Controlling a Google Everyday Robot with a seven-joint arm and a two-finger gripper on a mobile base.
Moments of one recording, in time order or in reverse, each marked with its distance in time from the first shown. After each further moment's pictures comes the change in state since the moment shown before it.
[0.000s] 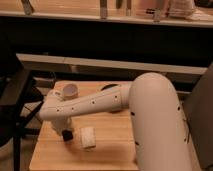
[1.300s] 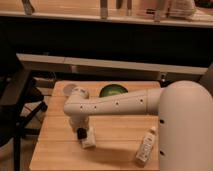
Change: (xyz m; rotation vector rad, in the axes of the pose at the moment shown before) arm -0.012 0.079 -0.002 0.055 -0.004 0.137
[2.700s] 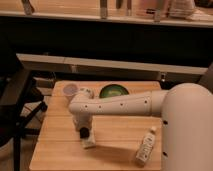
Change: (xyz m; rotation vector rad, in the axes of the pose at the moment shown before) arm 0.005 0.016 0.006 0.020 0.003 0.011
